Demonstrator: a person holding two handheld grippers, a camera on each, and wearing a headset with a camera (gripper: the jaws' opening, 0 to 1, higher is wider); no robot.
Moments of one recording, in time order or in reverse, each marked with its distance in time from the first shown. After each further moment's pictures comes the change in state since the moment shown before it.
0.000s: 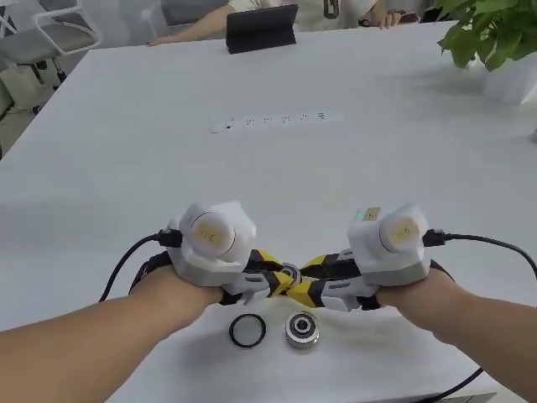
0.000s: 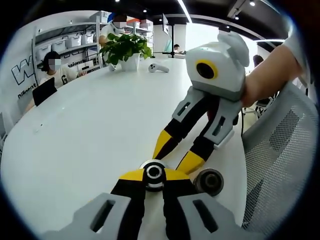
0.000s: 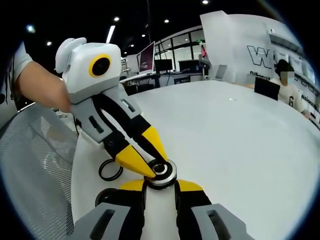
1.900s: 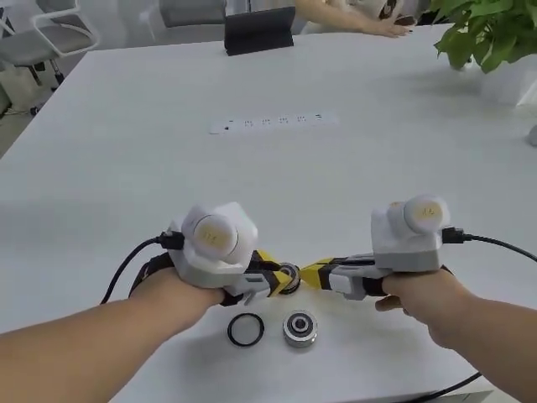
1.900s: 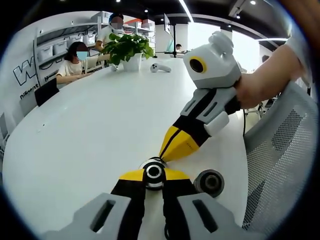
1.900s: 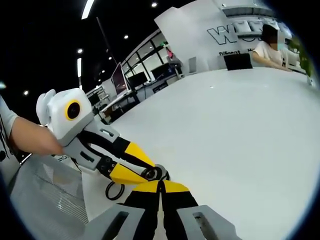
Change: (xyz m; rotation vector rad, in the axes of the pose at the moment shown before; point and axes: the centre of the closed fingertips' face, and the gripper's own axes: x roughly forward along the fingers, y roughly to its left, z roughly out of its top) left arm 0.001 0.000 0.000 0.001 0.002 0.026; right arm -0.013 -0.013 0.007 0.363 -0.110 -0.029
